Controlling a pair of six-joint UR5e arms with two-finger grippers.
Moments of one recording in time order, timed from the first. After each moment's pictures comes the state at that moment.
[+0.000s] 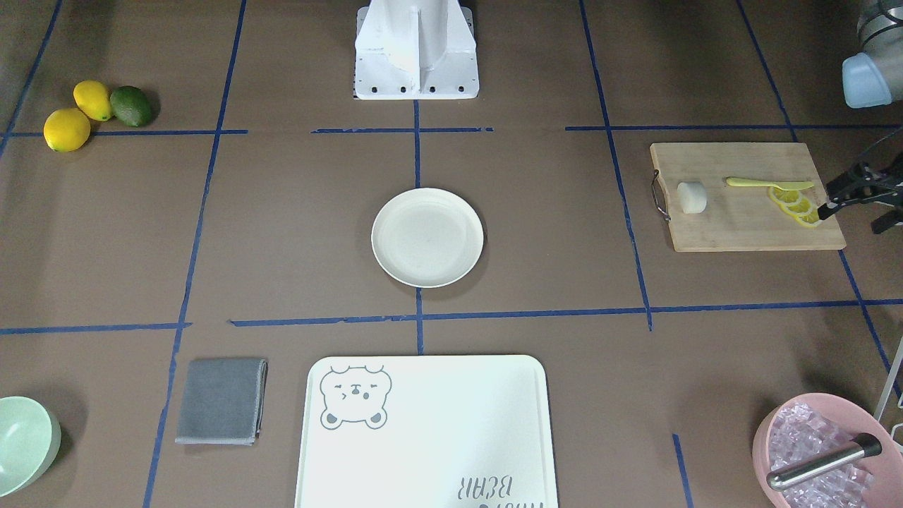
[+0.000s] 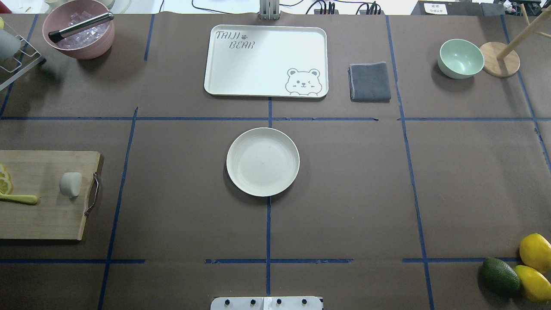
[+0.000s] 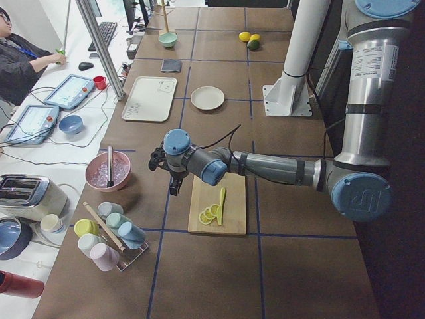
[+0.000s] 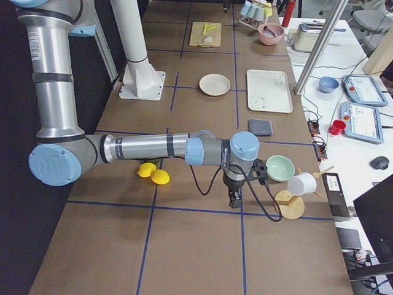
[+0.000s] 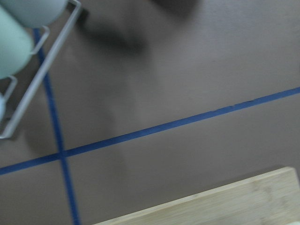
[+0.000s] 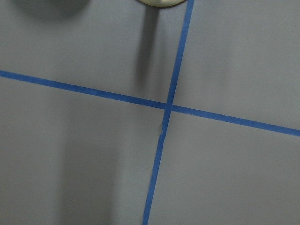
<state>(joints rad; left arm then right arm) -1.25 -1.57 -1.65 -2.03 -2.37 -0.40 1.54 -1.52 1.62 -1.67 2.32 -0.16</state>
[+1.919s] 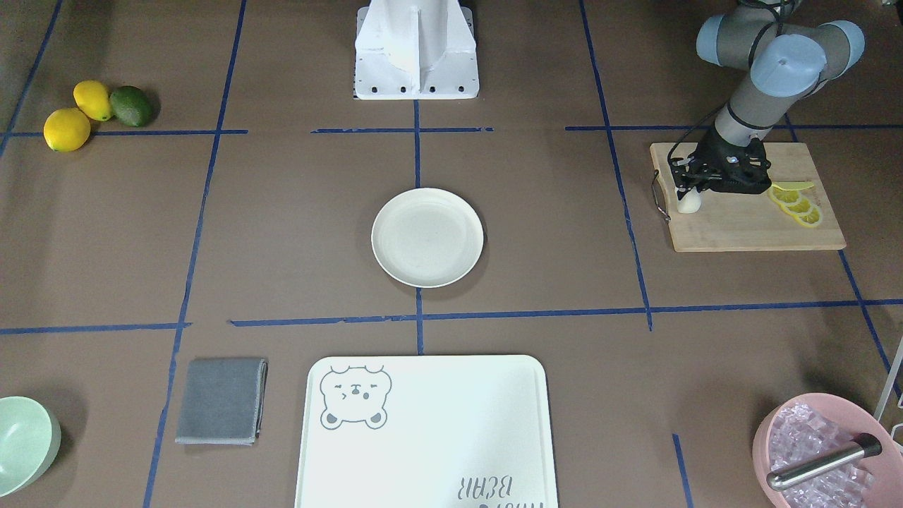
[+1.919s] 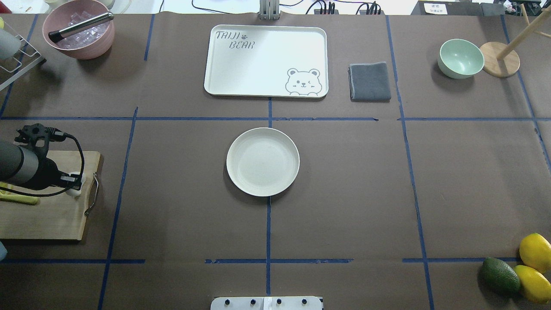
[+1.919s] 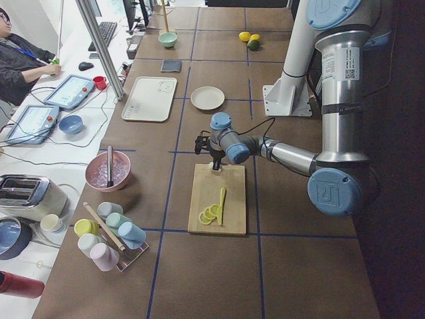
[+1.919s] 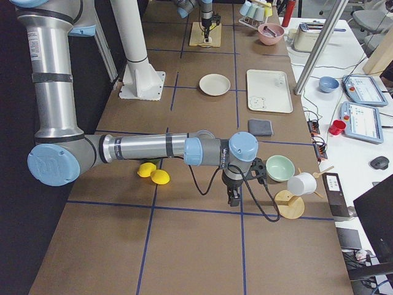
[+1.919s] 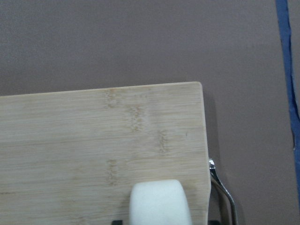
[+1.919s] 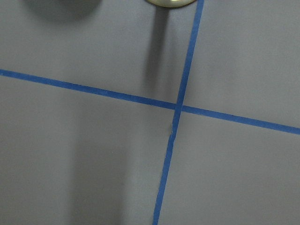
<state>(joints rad) -0.74 -1.48 -1.84 -2.09 -2.01 -0.93 1.54 -1.52 1.62 -1.67 2.35 -0.16</state>
